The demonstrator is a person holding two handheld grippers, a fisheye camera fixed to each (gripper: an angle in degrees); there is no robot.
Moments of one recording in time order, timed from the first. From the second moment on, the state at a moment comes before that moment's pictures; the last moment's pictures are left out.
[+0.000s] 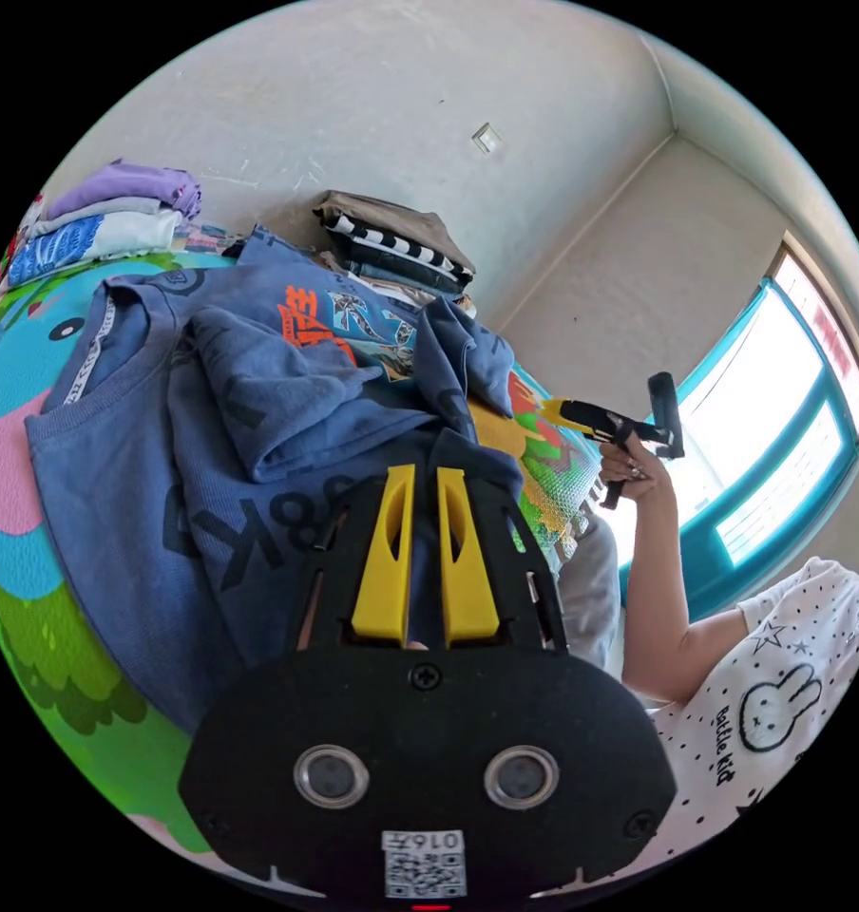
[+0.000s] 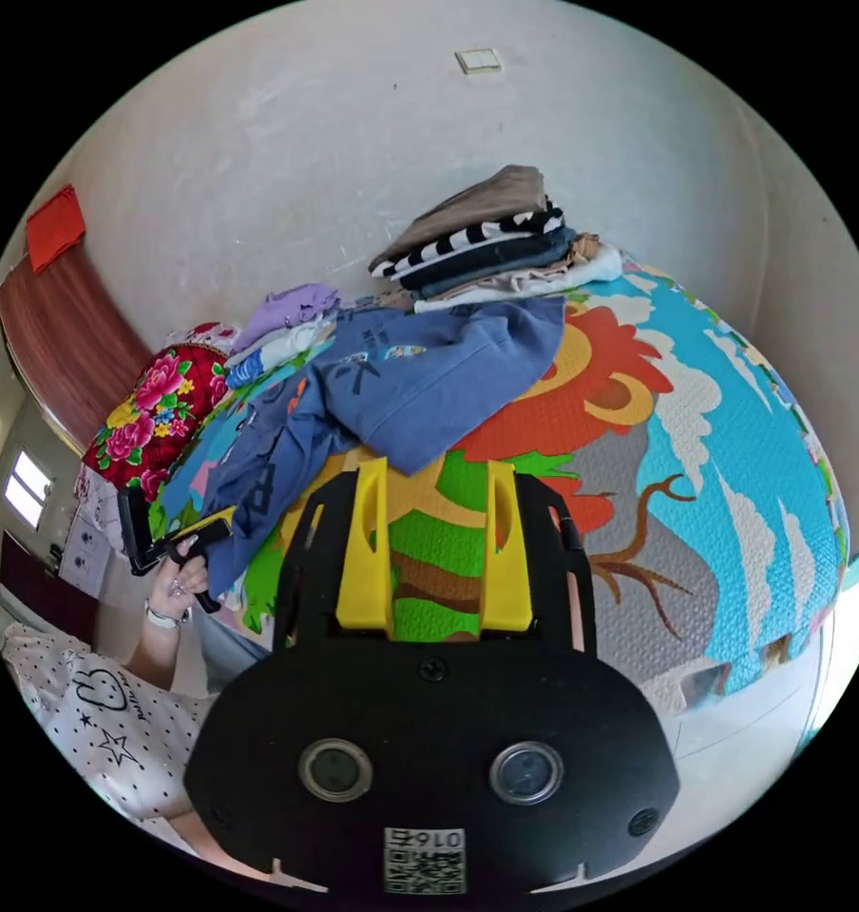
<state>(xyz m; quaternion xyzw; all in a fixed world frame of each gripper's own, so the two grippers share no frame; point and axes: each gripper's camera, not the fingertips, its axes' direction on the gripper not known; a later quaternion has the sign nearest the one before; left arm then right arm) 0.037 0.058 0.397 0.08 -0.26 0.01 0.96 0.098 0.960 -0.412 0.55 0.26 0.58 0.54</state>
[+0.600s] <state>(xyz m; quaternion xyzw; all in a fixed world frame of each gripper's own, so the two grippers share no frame) 0.026 0.054 0.401 0.09 -0.26 0.00 0.96 -0.033 0.957 -0.499 0.58 0.45 0.56 0.39</state>
